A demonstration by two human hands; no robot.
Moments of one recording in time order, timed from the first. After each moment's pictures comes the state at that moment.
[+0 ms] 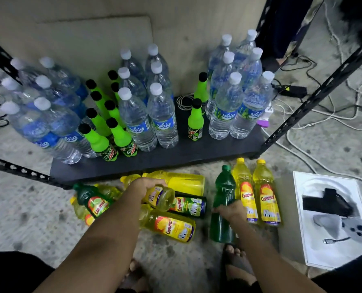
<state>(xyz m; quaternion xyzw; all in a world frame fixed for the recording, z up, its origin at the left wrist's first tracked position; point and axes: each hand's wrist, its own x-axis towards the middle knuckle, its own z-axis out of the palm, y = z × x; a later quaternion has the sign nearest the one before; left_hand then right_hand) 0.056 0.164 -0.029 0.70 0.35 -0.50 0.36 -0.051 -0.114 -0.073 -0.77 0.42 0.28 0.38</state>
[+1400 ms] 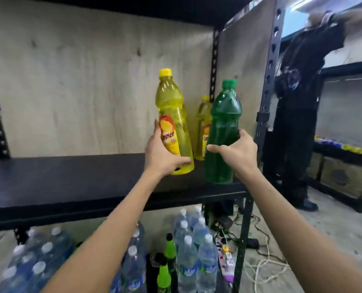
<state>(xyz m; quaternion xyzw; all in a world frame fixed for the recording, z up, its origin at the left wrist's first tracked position) 0.115 0.003 0.513 0.81 -0.13 0.27 0.50 0.079 -0.196 0.530 -0.79 0.07 -0.34 0.51</state>
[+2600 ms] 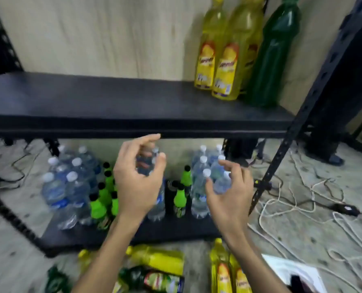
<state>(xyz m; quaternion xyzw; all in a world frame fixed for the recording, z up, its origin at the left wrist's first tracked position) 0.003 0.085 0.333 0.74 -0.09 0.41 0.52 -0.012 -0.105 0.301 -0.84 0.01 -0.37 0.40</state>
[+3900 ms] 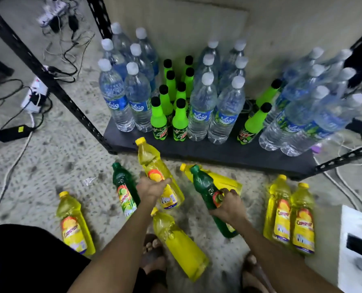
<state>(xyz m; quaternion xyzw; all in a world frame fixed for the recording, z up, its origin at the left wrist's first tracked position) -0.055 0.258 -0.041 0.75 0.50 -0.07 0.44 -0.042 0.004 -0.045 -0.96 0.01 0.26 0.14</state>
